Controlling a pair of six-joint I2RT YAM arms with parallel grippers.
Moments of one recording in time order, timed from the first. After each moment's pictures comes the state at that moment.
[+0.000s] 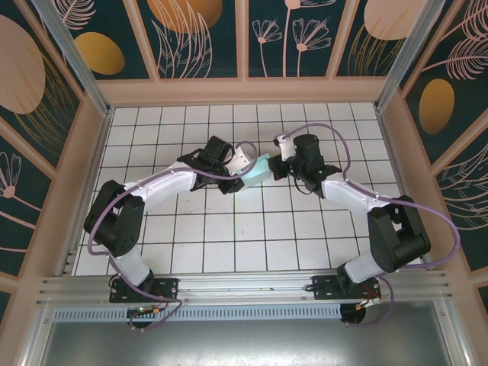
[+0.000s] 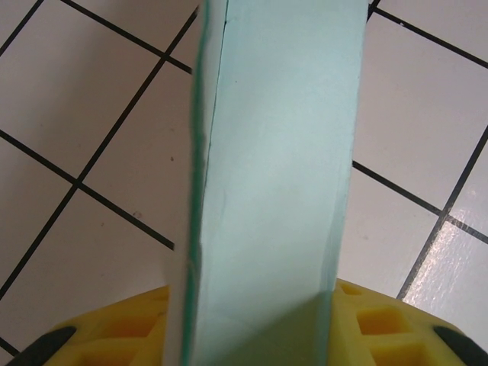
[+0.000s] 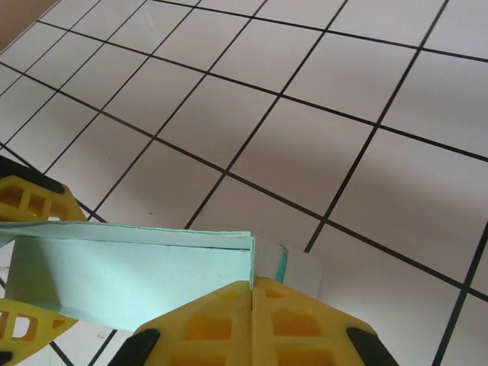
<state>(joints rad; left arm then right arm) -0.63 1.74 1.18 -0.41 0.21 0.30 0.47 1.49 0.88 0.03 -0.28 0.08</state>
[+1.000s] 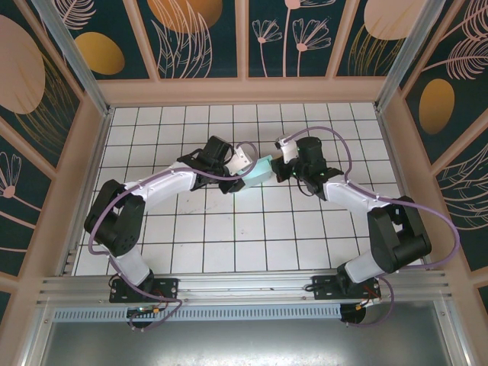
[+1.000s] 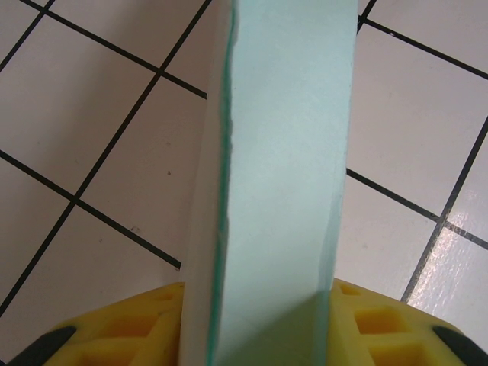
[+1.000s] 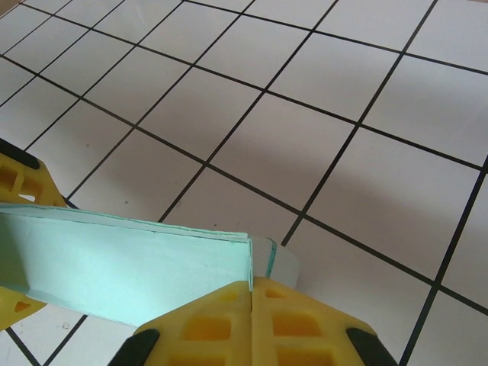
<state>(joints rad) -0.62 1.74 1.17 -0.38 0.23 0.32 0.44 1.49 0.84 0.05 -0.28 0.00</state>
